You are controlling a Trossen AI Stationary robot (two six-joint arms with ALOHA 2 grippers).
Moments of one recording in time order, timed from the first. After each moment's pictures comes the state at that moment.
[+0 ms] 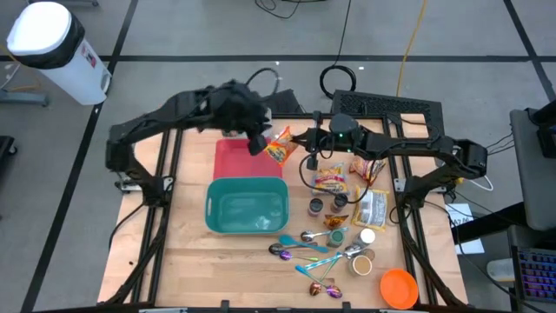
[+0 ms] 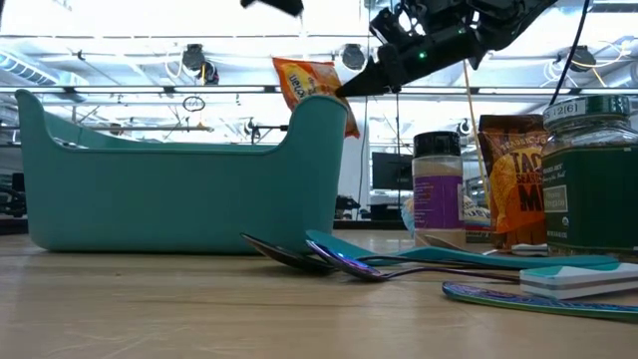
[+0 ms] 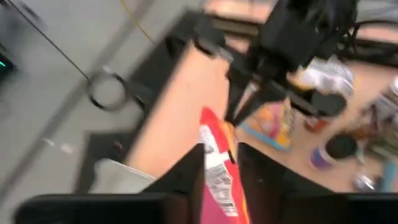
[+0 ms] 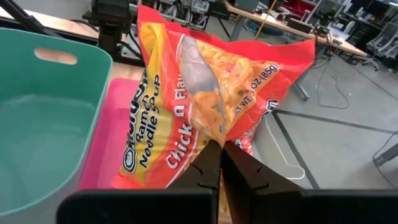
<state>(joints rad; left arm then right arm) 0.24 1.64 1.96 -1.04 -0.10 -0.03 -0.34 1.41 0.90 0.26 -0.11 -0.34</state>
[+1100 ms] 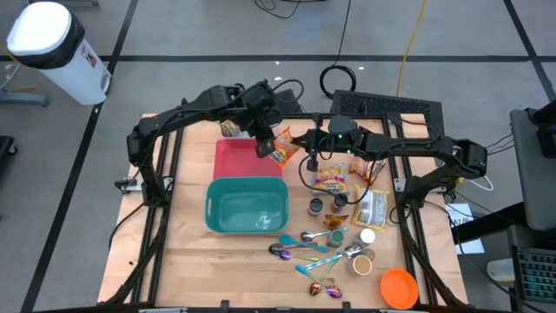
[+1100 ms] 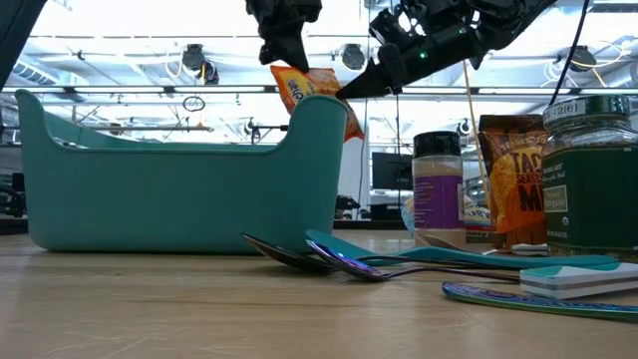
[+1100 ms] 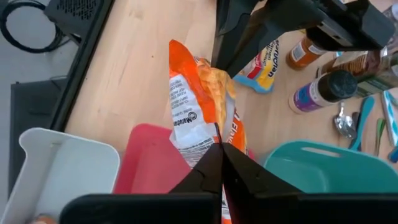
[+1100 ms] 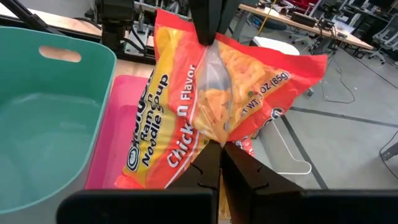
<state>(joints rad) 0.35 1.81 1.97 -1.15 0.13 0.06 -0.33 1.41 0.90 0.24 -0.11 -0.33</state>
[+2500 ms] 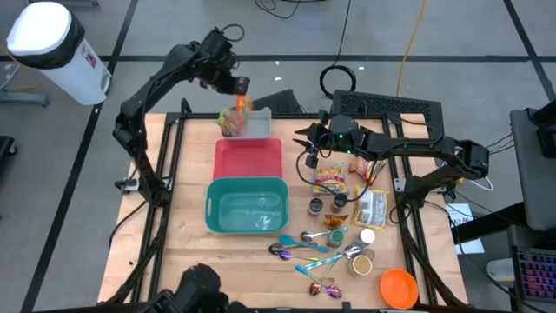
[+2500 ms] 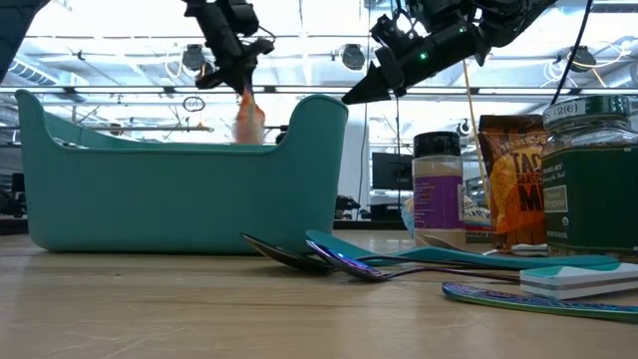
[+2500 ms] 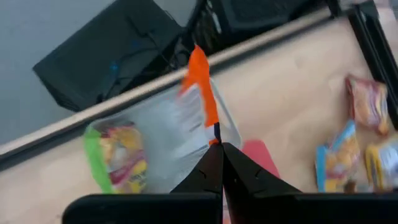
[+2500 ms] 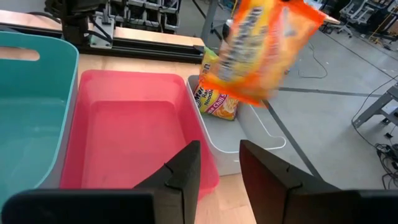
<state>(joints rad) 0.86 1.77 1.97 -1.21 0.20 -0.37 -0.33 1.39 0.90 0.19 0.03 -0.25</state>
